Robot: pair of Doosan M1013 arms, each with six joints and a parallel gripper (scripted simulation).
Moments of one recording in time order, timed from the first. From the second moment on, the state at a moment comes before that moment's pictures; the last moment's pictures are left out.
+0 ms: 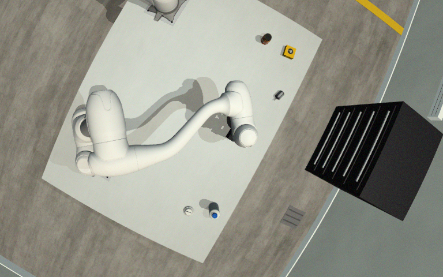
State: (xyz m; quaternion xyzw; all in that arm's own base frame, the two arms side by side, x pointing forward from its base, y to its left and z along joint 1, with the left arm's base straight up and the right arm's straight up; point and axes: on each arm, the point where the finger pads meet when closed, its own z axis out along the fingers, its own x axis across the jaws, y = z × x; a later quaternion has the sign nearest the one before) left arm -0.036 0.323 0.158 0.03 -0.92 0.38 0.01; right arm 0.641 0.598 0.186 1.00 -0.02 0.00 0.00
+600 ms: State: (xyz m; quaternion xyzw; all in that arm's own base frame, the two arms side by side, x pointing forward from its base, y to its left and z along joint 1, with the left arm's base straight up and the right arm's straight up) left arm -0.036 0.323 0.158 0.03 -0.92 0.38 0.01; right arm 0.641 0.598 0.183 1.00 -0.02 0.00 0.00
